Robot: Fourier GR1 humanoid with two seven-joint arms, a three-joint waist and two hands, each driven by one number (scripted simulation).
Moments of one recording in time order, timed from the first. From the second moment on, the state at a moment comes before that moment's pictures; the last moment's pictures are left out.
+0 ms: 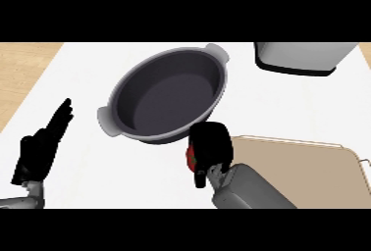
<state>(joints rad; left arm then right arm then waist) -0.03 0.31 0.04 -1.55 -0.08 0.01 0.15 -0.50 -0.04 0.66 -1.43 0.81 0.28 0.92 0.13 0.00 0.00</state>
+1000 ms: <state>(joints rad) -0.09 0.29 0.03 -1.48 -0.11 0.04 0.15 -1.07 -0.01 0.80 -1.38 1.00 -0.03 1.19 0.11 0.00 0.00</state>
